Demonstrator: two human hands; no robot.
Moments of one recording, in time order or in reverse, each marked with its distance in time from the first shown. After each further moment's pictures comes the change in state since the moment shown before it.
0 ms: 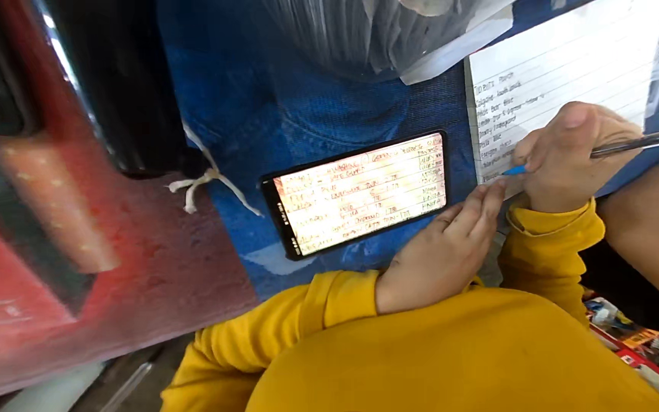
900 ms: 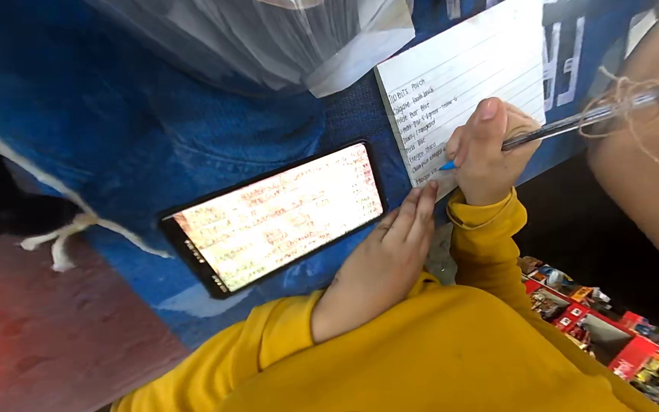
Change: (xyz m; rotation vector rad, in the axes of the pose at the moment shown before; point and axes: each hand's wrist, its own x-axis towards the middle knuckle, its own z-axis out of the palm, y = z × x) left_hand -0.002 0.000 0.002 -0.048 0.021 -0.010; right_hand 0.000 -0.001 0.002 -0.024 0.114 0.045
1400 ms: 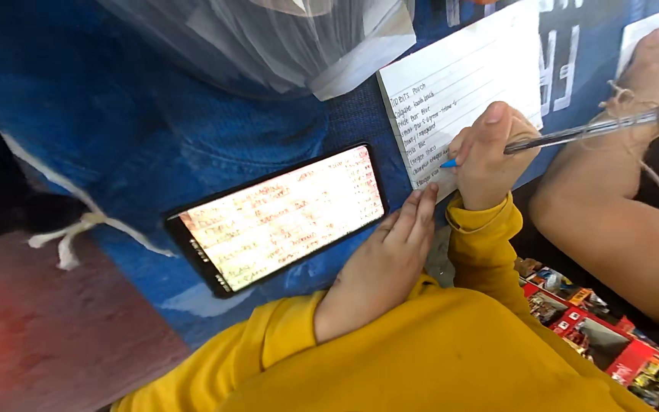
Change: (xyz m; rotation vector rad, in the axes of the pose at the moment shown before) left_hand 0.000 0.000 -0.001 0.024 -0.019 0.001; right_hand 0.000 -0.002 0.001 -0.072 0.048 0.022
